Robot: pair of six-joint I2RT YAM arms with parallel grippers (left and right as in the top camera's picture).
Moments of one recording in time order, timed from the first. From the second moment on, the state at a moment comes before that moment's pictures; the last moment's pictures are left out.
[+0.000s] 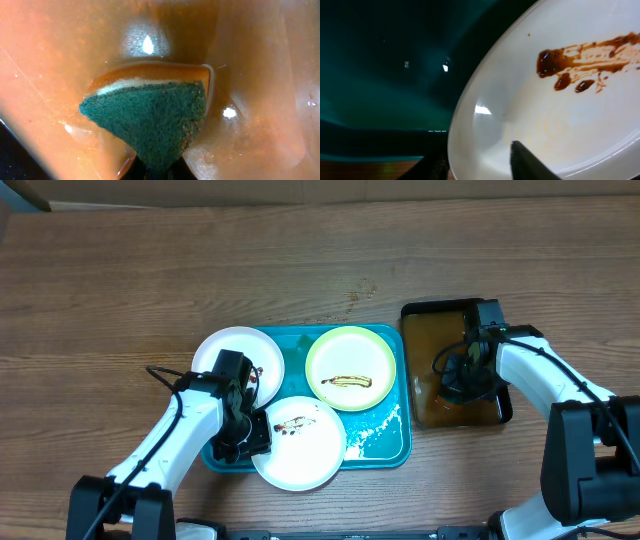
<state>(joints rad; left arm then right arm) -0.20 1.47 0.76 -0.99 0.23 -0.42 0.09 1.75 1.00 -0.77 -0.07 0.44</state>
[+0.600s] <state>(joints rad) -0.20 1.50 0.76 -0.98 0.23 -0.42 0.09 1.75 1.01 -0.84 -0.07 0.44</state>
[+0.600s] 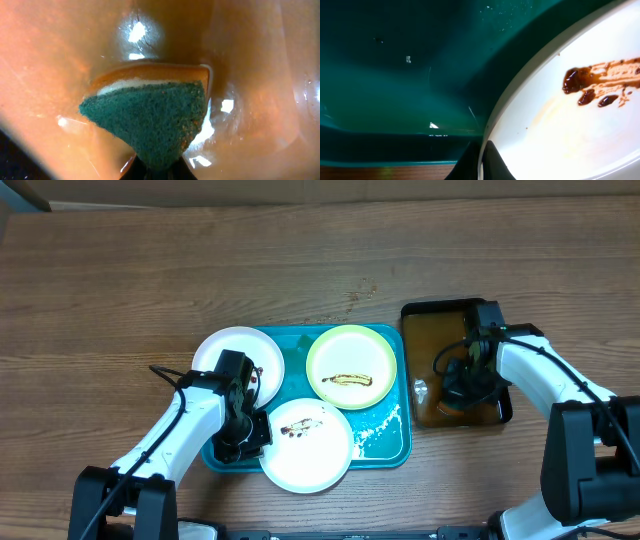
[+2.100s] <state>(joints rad) -0.20 1.50 0.76 -0.93 0.23 -0.42 0.91 1.82 1.18 -0.47 -0.31 0.82</state>
